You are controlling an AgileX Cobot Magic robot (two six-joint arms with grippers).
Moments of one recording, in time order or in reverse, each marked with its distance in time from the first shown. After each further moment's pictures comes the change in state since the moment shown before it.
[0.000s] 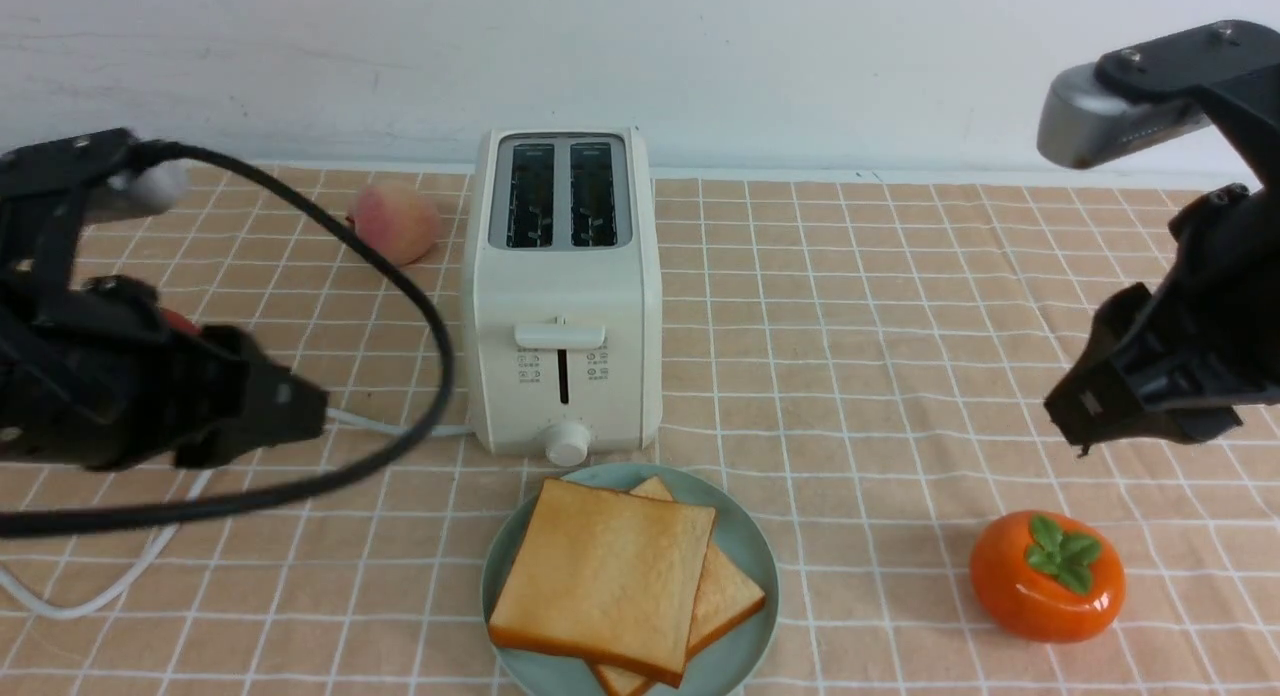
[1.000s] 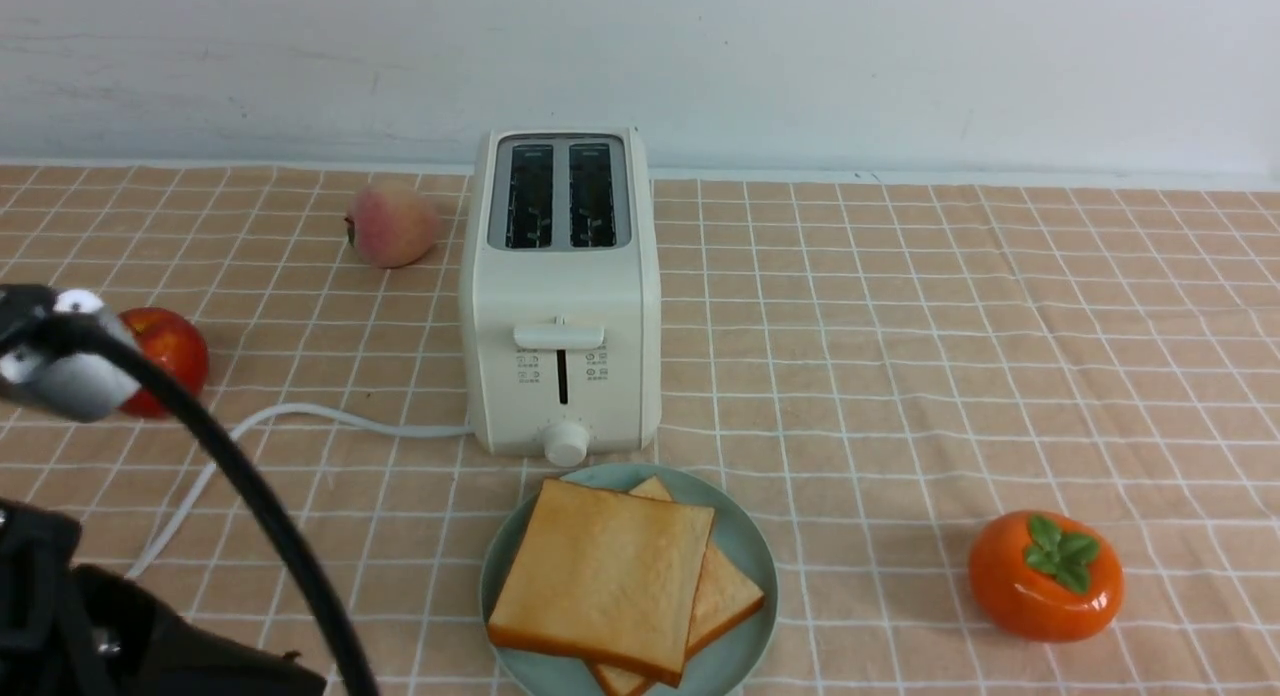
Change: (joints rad) right arm -0.102 -1.039 1.087 -0.530 -0.749 0.668; left arm -0.427 -0.354 0.000 0.127 0.266 -0.309
